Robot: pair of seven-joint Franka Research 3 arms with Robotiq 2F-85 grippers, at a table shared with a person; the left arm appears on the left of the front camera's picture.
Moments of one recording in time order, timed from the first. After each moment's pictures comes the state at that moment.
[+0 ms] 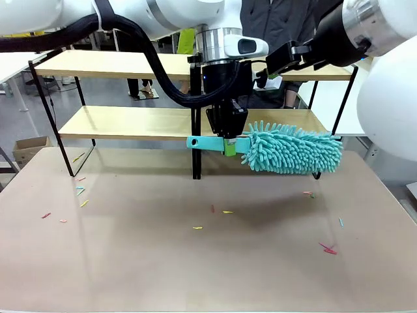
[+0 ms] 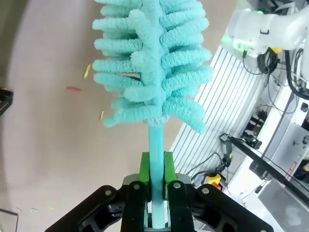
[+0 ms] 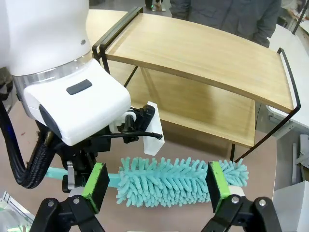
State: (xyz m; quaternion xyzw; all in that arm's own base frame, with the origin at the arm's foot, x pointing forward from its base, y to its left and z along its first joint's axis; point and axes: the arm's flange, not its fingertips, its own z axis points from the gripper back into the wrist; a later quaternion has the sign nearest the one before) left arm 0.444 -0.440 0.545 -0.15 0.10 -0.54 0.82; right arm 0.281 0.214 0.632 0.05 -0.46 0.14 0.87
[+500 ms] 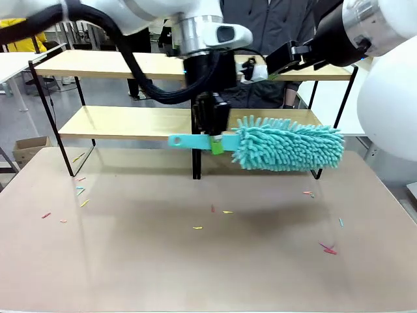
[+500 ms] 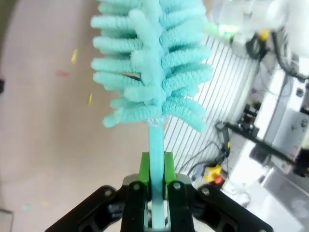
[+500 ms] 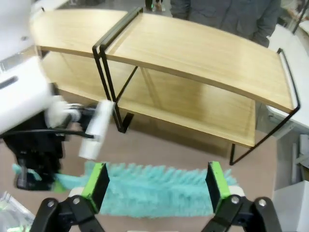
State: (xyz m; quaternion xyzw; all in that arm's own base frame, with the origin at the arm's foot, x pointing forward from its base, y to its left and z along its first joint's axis) left arm 0.414 -0.375 0.564 -0.17 0.10 -0.57 0.80; right arm 0.281 0.214 0.632 0.05 -0.46 0.14 0.87
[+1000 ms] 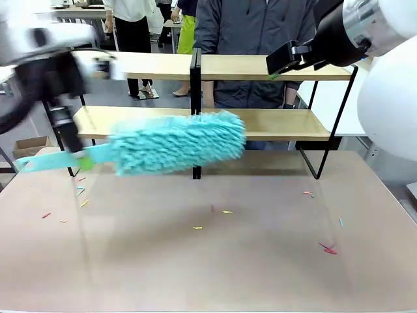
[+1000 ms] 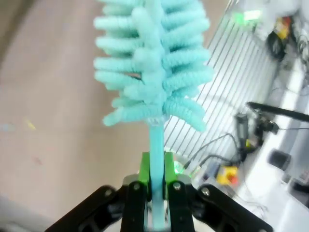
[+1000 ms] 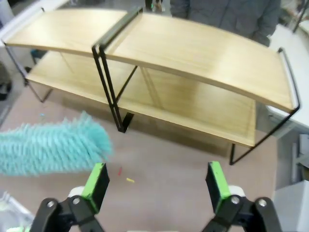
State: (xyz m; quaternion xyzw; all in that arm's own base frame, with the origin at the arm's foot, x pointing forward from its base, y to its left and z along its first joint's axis) left arm 0.313 -0.105 0.566 -0.20 -0.03 -0.47 0.86; right arm 0.281 0.214 0.632 0.05 -0.46 0.14 0.87
